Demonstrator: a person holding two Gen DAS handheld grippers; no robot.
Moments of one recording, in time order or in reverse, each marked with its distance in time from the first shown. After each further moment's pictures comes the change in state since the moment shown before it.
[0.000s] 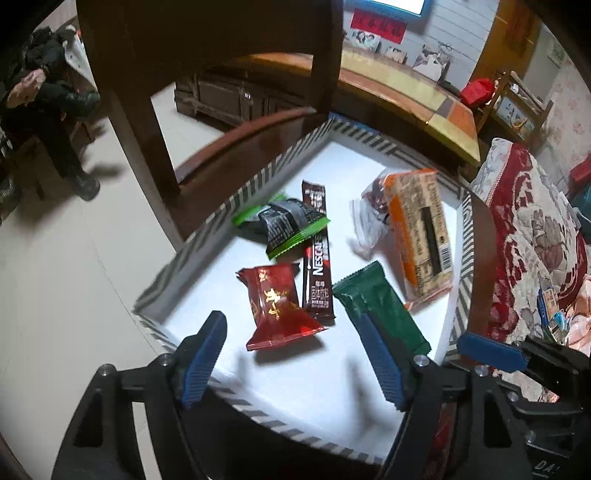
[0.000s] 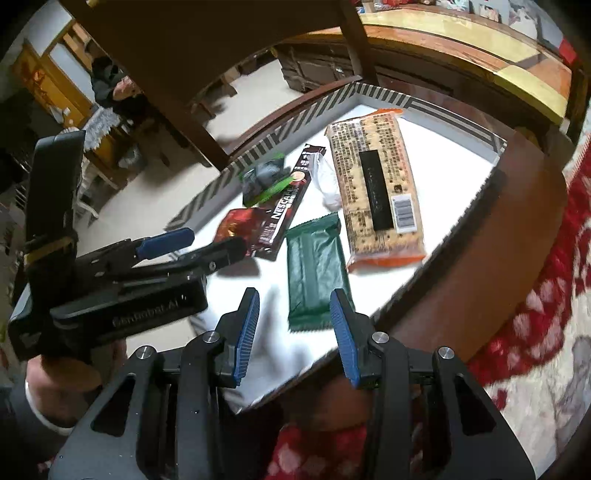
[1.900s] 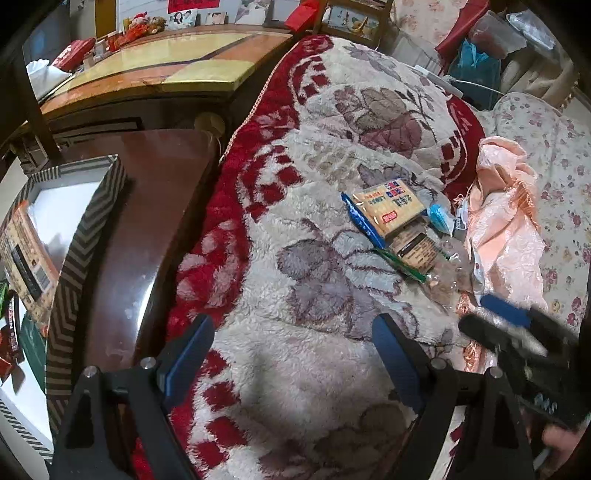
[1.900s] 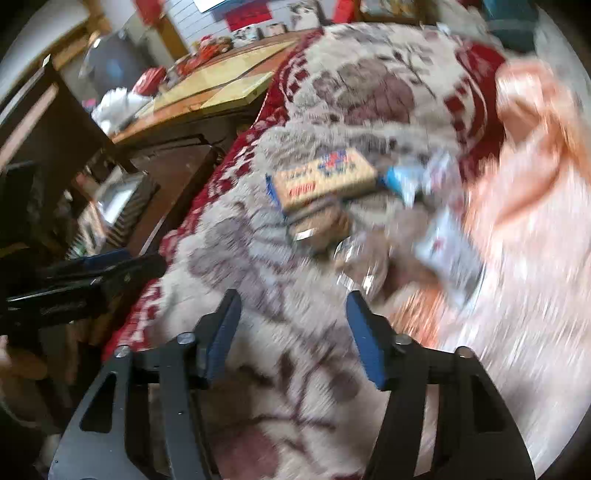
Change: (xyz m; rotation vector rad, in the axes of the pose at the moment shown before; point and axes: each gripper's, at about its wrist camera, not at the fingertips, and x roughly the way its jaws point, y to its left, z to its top) left arm 0.007 -0.307 -0.055 0.426 0.134 -0.295; right arm -0.205 -0.229 -0.172 0.424 -0.240 -0.425
